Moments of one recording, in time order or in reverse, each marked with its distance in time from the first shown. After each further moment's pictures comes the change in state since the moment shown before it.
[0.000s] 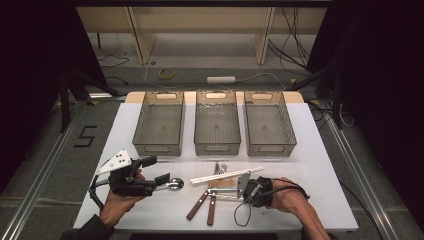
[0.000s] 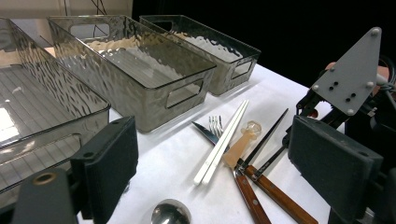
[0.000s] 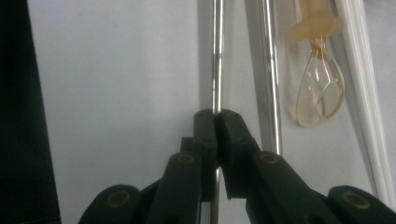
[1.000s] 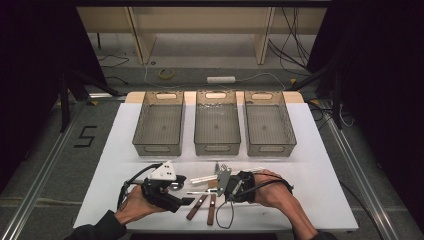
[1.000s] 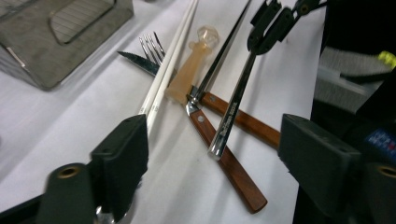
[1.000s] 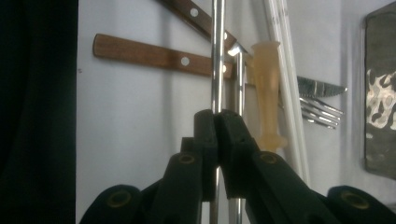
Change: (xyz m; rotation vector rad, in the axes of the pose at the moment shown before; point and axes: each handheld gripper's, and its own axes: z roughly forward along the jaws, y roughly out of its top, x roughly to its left) left arm -0.039 -0.007 0.066 0.452 -0.168 0.251; right arm 0.006 0.060 -0.029 -0.061 -0.042 -0.108
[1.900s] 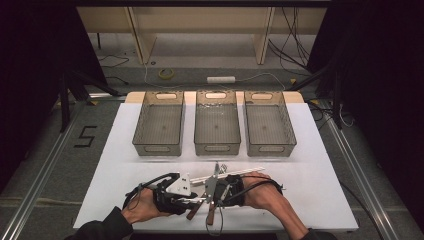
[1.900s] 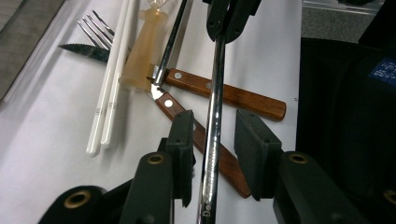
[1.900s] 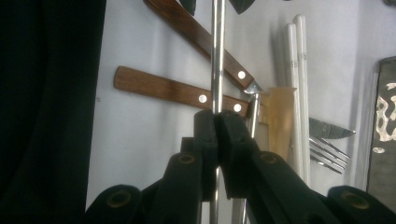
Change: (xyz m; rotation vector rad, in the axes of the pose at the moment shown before) left arm -0.019 0.005 0.021 0.157 -0.042 0.222; right arm 0.008 0.025 0.006 -0.008 0.015 -0.104
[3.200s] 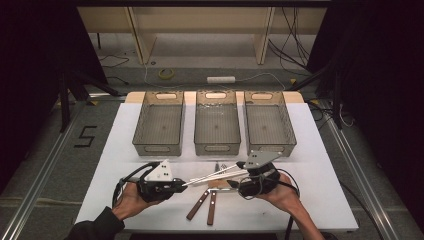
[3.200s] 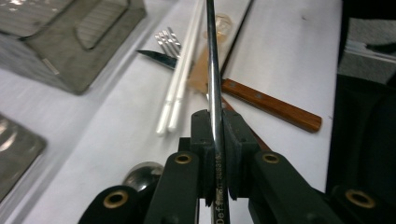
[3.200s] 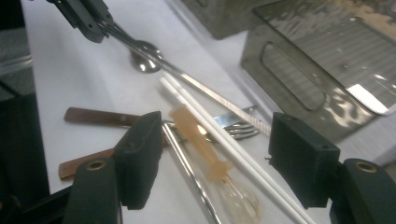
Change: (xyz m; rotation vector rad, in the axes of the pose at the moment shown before) left arm 0.024 -0.019 -0.035 -0.137 0.137 -0.146; right arm -0.010 -0.087 -0.025 -0.512 -0.194 0.626
